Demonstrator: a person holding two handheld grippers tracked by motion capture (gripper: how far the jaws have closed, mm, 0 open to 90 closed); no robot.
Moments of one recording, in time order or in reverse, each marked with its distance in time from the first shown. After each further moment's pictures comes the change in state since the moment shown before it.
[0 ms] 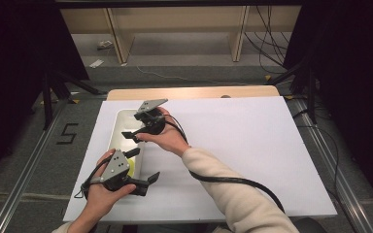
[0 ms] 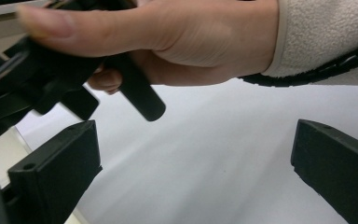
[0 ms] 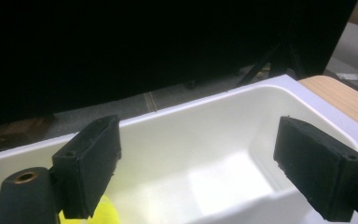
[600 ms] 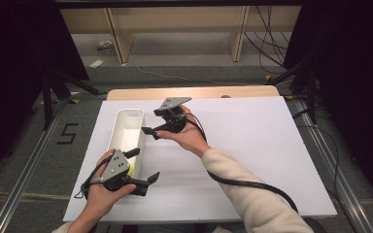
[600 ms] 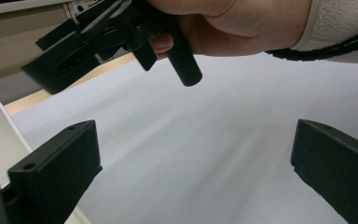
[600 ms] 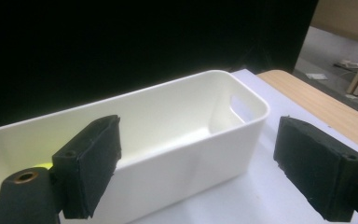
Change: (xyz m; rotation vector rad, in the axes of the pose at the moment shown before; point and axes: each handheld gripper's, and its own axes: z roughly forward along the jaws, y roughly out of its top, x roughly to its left) left arm 0.000 -0.001 0.000 0.003 0.001 -0.001; right arm -0.017 -0.014 -0.056 -0.031 -0.080 0.013
